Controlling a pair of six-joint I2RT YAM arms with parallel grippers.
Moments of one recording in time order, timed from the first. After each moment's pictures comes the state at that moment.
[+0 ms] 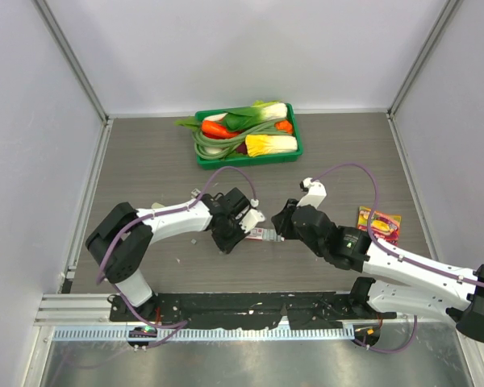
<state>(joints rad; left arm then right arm) -0.85 1.67 0.99 -0.62 0.18 0.18 1.02 0.94 0.69 -0.31 0.48 0.82</state>
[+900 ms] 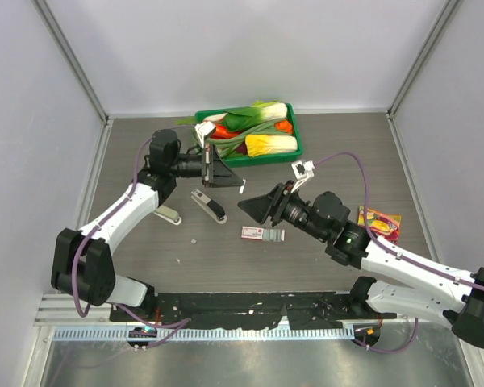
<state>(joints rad) -0.36 1.41 1.03 0.10 1.13 -0.89 0.94 0.94 0.67 0.27 0.01 0.79</state>
